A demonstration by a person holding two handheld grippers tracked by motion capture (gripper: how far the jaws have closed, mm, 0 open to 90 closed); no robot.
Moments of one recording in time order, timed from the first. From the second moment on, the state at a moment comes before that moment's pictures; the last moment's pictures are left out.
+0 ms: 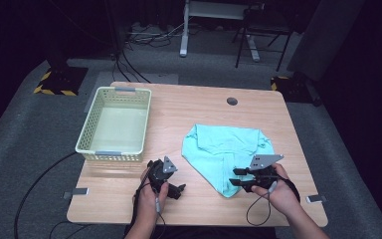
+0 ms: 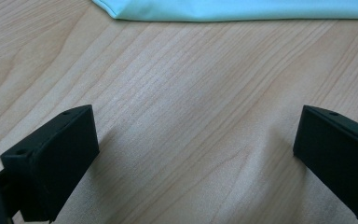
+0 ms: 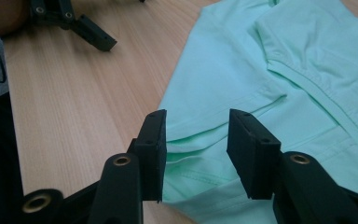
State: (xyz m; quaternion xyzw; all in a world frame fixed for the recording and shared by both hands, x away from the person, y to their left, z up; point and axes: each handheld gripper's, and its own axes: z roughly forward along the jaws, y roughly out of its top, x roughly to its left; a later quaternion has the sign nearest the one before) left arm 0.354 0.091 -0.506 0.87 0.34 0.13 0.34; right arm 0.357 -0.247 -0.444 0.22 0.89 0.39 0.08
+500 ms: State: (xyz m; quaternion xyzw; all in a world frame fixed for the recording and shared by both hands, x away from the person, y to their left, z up) left arm 0.353 0.092 -0.506 0.87 0.34 0.13 0.34; right arm 0.385 -0.243 -0.439 0.24 0.88 0.39 0.10
